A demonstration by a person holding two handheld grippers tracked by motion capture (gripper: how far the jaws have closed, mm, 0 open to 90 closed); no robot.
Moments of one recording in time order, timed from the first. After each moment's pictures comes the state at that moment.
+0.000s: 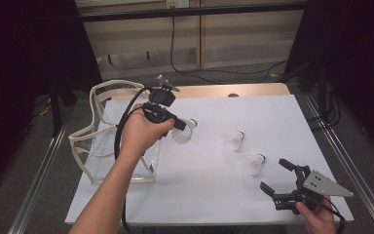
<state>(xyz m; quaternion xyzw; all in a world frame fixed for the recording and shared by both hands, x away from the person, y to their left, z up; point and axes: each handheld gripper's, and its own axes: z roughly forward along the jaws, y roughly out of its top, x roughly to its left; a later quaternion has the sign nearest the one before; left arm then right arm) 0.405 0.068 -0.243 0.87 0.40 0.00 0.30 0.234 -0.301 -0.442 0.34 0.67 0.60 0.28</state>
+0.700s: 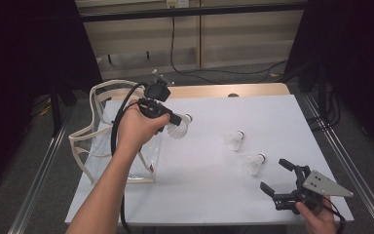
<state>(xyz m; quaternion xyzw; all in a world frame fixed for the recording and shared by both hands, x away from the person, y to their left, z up) 0.413 0.077 -0.237 0.86 0.41 0.01 0.31 0.234 -0.301 -0.442 0.34 0.67 0.60 0.28</state>
